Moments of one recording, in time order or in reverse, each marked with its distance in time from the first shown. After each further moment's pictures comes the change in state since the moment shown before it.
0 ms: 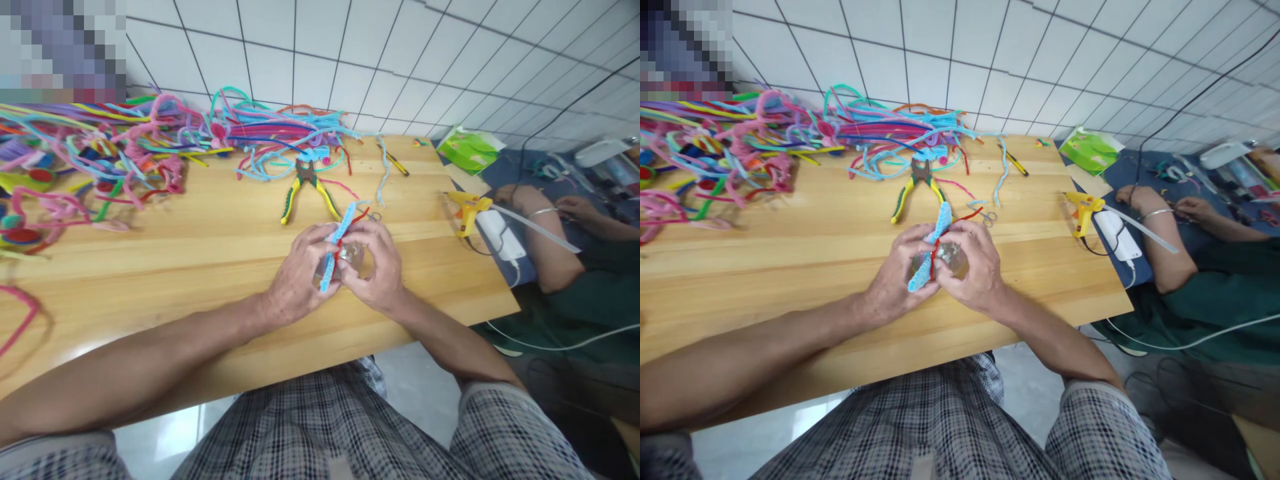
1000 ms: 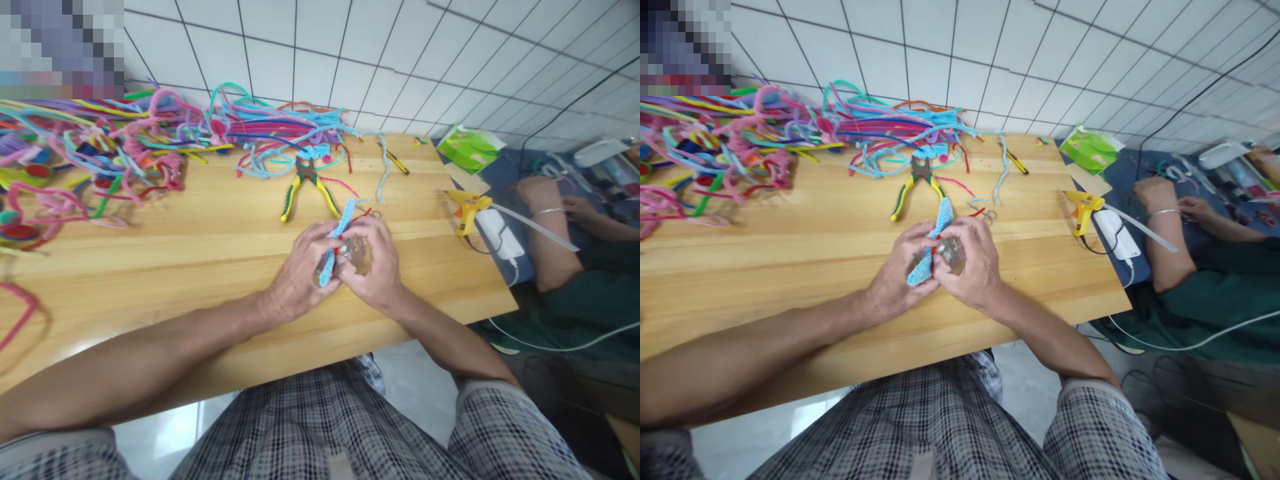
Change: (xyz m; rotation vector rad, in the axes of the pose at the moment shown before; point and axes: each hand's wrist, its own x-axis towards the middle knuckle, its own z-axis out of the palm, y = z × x) left_hand -0.001 -0.002 0.004 0.004 0.017 0.020; right_hand 0.001 0.000 0.006 -0.008 0.026 0.024
